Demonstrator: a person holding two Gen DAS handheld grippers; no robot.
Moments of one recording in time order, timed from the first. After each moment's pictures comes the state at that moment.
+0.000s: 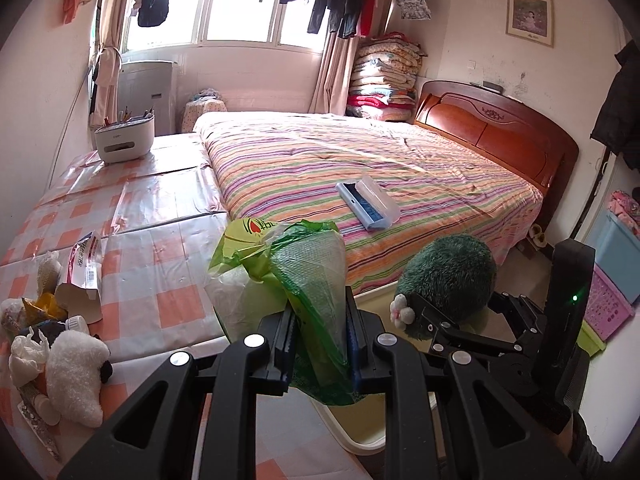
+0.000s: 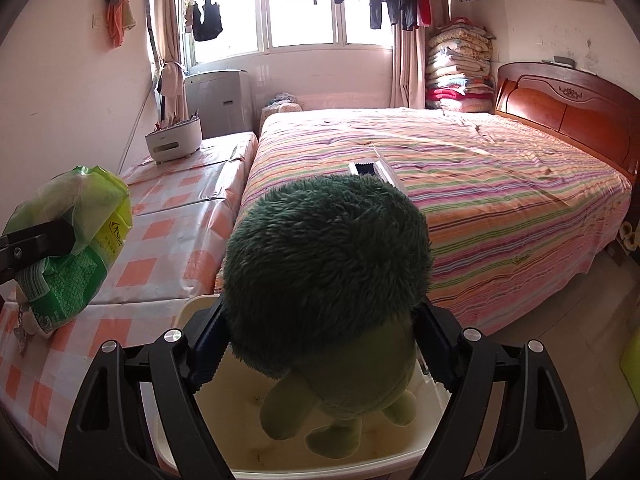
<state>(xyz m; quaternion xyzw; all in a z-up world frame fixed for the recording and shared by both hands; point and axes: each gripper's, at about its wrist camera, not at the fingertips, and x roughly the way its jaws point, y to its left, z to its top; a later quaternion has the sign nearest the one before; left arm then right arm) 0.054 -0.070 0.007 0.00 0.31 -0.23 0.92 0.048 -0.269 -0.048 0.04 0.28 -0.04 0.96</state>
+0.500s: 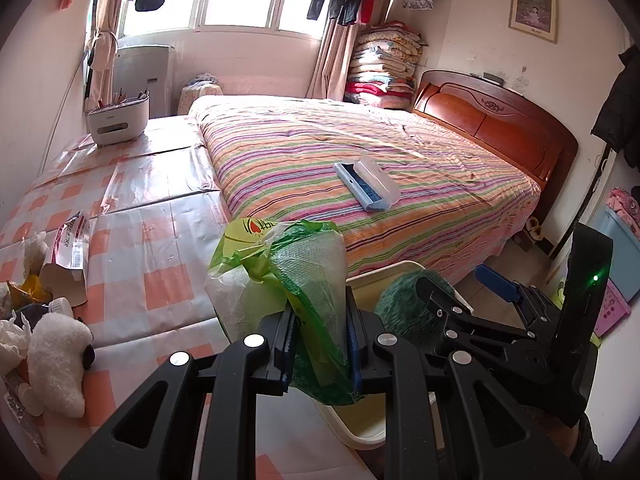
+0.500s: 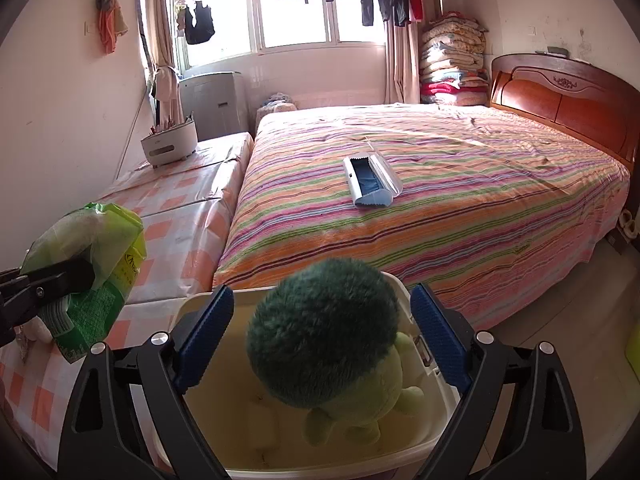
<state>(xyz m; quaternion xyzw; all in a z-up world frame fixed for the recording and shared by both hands) 0.062 -0.072 -0.011 -0.01 0.33 -0.23 0.91 0.046 -0.269 -0.047 0.05 0.27 -0.04 0.96</state>
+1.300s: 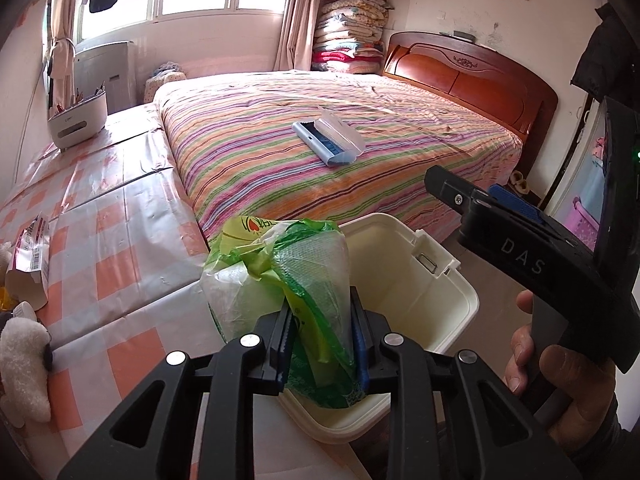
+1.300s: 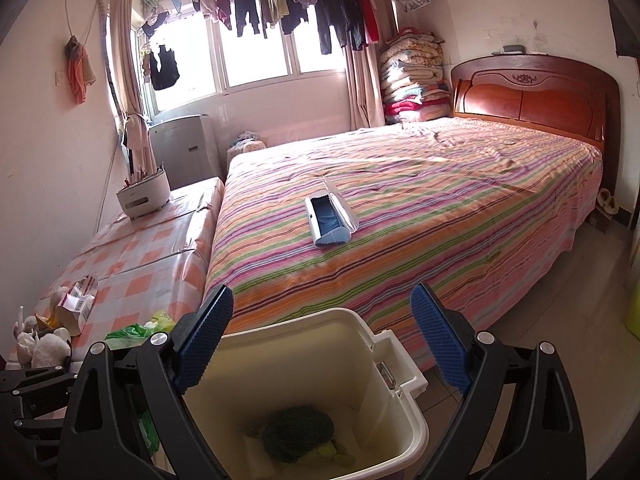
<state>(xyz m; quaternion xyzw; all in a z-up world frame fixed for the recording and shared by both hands) 0.056 -0.116 -0.041 0.05 0.37 -0.28 0.89 0.033 -0.298 -0.030 0.11 0.22 -0.10 0.96</state>
